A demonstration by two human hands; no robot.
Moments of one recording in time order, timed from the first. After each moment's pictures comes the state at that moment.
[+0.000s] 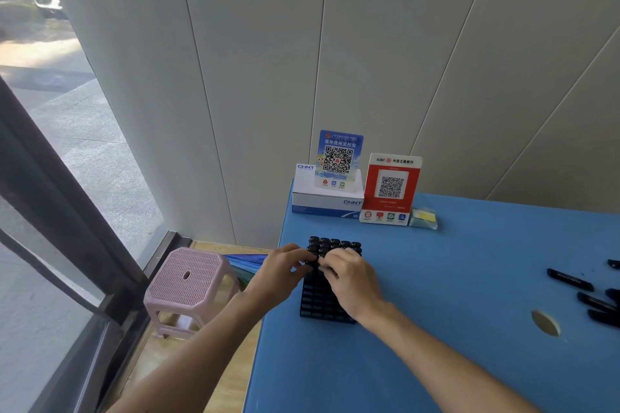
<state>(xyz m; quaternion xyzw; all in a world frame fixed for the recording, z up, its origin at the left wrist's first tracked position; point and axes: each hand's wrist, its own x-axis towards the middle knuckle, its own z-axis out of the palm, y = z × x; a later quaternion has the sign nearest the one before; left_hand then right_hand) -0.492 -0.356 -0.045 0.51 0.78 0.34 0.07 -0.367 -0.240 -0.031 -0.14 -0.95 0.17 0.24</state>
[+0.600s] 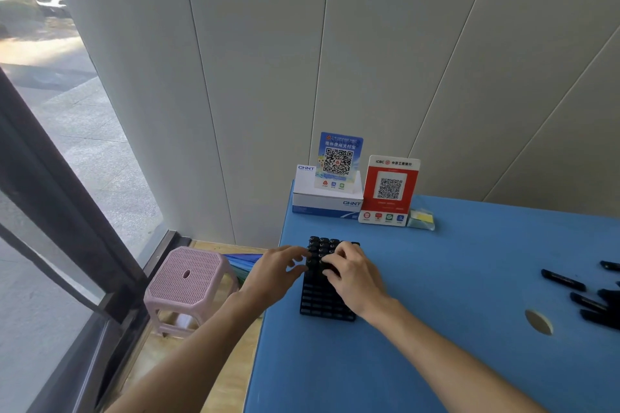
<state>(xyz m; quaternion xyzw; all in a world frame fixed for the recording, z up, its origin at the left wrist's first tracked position) -0.491 -0.368 -0.032 0.47 0.82 0.31 0.10 -0.360 -0.234 -0.023 -0.17 -0.96 0.13 0.16</state>
